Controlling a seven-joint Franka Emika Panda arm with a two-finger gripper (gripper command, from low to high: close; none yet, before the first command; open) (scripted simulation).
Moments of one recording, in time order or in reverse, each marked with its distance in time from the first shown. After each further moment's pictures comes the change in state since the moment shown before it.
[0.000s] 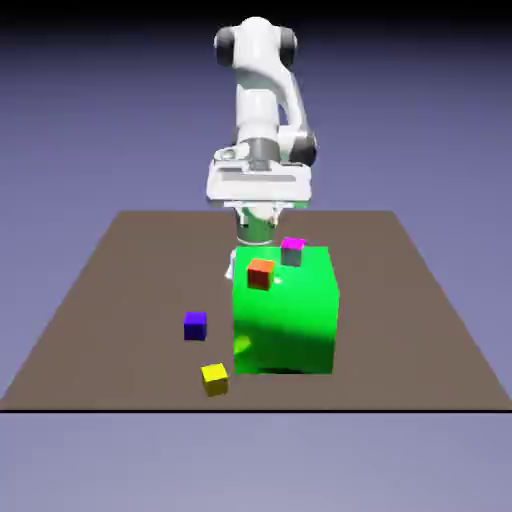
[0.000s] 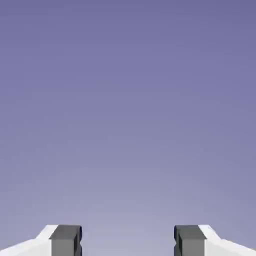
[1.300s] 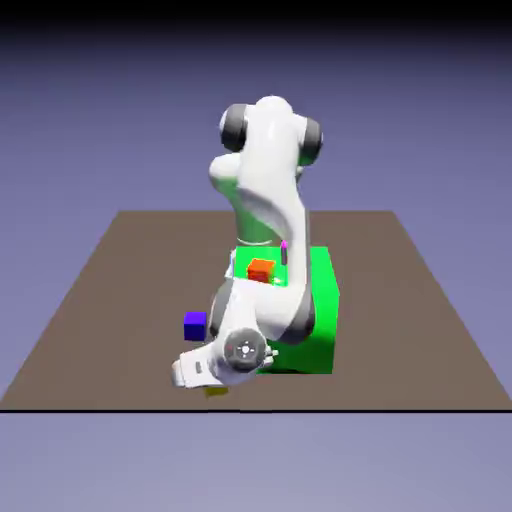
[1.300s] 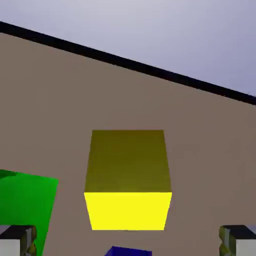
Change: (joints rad) arm 0.183 1.316 -0.294 1.043 -0.078 -1.235 -0.318
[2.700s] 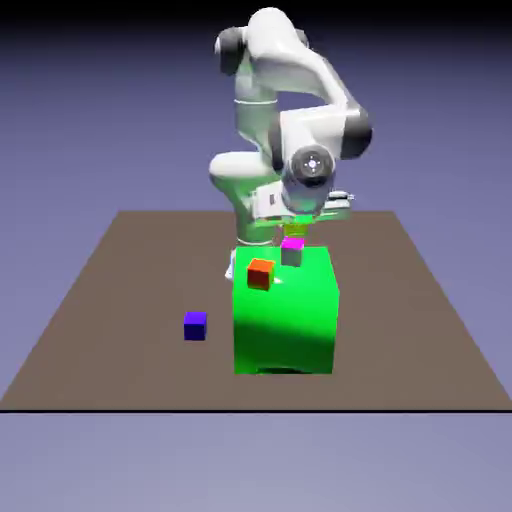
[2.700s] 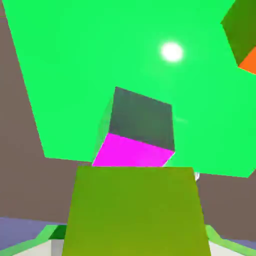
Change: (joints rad) arm -0.171 -0.881 0.516 -0.400 0.123 -0.506 0.398
